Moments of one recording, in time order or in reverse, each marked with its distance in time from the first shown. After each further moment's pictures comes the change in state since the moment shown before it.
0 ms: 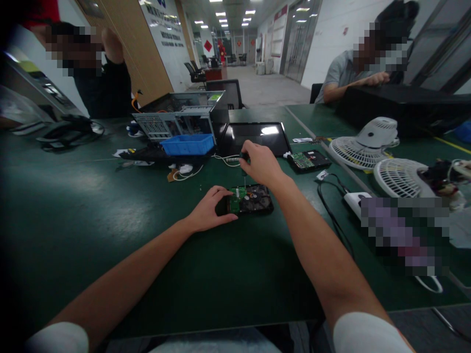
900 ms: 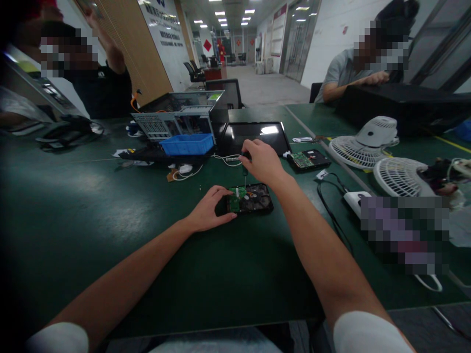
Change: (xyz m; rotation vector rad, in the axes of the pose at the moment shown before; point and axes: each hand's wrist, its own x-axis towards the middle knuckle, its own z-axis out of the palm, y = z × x) left_hand -0.001 0.002 -0.002 -0.005 -0.001 0.013; right_hand 0.002 0.000 -0.007 -0.073 0.008 -0.006
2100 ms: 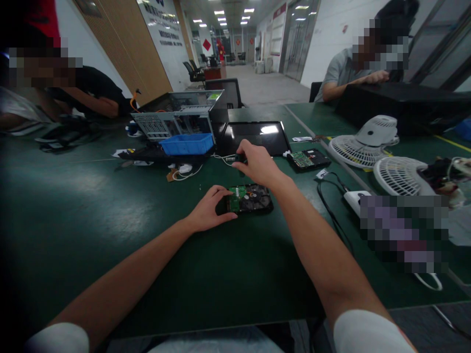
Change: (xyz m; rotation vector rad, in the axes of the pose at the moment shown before) left_hand 0.000 -0.005 0.005 0.029 0.010 -0.005; right_hand -0.004 -0.005 0.007 0.176 -0.053 0.019
